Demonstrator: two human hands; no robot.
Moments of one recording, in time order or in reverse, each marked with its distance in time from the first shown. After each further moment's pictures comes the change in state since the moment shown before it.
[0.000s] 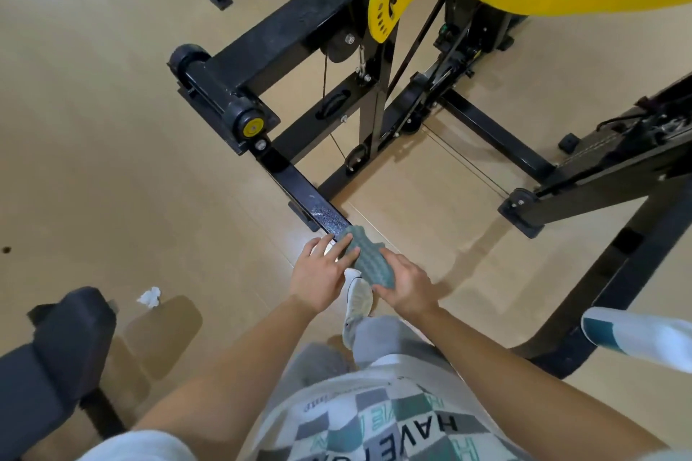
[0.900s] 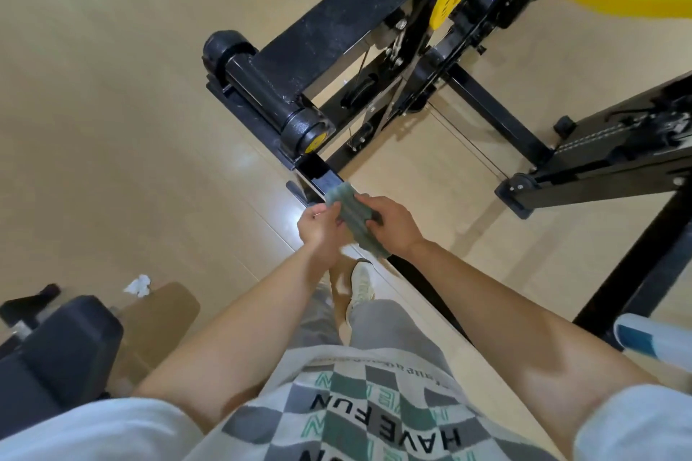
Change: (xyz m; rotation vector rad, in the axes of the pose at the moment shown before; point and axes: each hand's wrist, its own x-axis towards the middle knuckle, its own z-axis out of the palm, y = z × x) left_hand 0.078 -0.109 -0.018 -1.934 0.200 -1.419; right_hand 0.142 -0.125 0.002 0.133 -0.085 0.060
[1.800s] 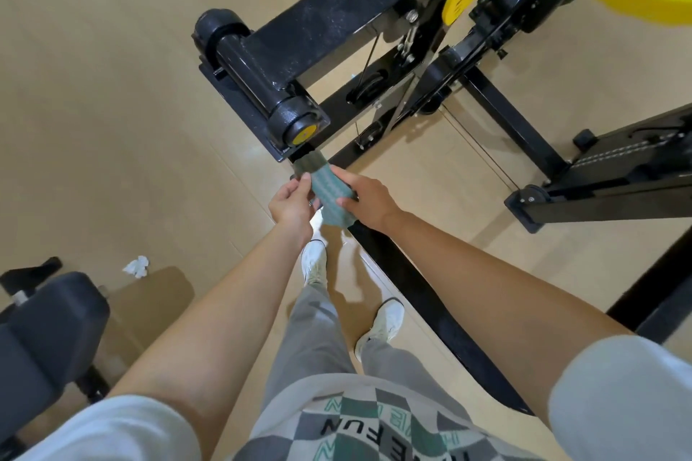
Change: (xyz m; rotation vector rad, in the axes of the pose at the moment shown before) left_hand 0.024 0.025 0.005 -0.210 0.108 0.093; right_hand 0.055 -0.021 -0.011 -0.098 -0.143 -0.169
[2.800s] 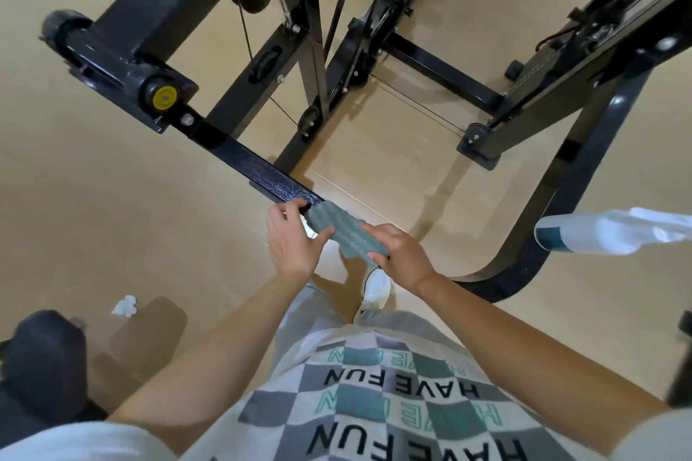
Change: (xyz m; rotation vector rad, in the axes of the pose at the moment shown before) left_hand -0.123 -0.159 -0.044 1.328 -0.275 1.047; right_hand -0.264 0.166 0.061 0.045 0.260 0.110
